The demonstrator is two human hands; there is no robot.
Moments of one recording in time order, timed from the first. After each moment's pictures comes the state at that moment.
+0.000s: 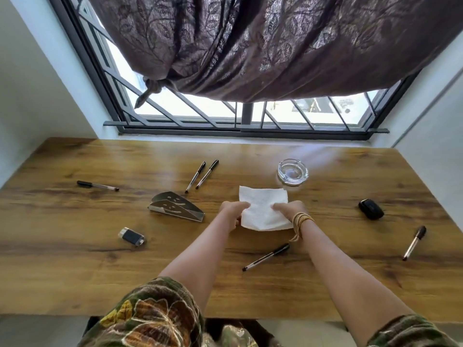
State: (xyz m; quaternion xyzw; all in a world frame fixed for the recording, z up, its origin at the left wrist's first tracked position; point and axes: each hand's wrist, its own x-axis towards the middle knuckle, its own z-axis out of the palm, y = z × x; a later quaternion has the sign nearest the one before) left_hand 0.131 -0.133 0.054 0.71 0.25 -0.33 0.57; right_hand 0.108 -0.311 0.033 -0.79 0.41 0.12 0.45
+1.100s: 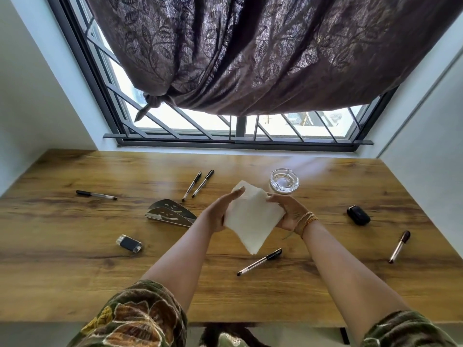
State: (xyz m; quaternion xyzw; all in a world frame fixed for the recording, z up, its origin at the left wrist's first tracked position) left_hand 0.140 -0.106 0.073 0.57 0.03 -0.41 0.71; right_hand 0.091 -0.311 0.085 -0.50 0.15 0.22 0.82
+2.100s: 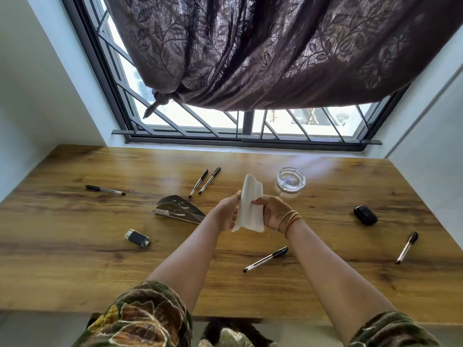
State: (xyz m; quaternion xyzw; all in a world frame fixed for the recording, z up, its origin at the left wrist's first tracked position) left_hand 0.136 -0.110 0.065 0.63 0.13 -0.37 0.67; right_hand 0.105 -0.261 0.072 -0.52 0.20 0.19 0.81
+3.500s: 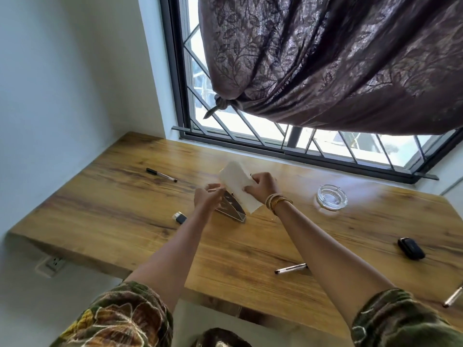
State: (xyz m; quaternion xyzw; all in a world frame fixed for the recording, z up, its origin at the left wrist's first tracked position) left_hand 0.120 0.040 0.084 0.66 0.19 -0.01 0.73; right_hand 0.138 -0.126 0.135 -0.94 -0.04 0.00 0.33
